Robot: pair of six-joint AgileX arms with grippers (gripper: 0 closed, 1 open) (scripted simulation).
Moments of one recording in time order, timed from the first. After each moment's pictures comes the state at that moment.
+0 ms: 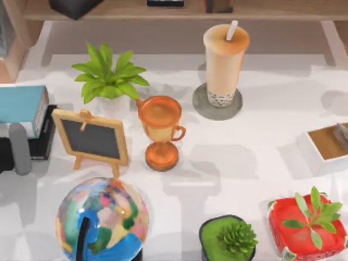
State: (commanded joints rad) left arm 0.13 1.71 0.35 0.85 0.01 1.67; right arm 0.00 -0.39 0.06 -0.44 0.00 -0.01
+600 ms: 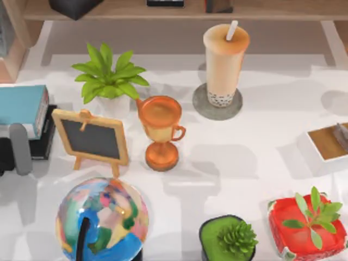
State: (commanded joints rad) left arm 0.13 1.71 0.35 0.85 0.01 1.67; right arm 0.00 -0.39 0.06 -0.44 0.00 -0.01
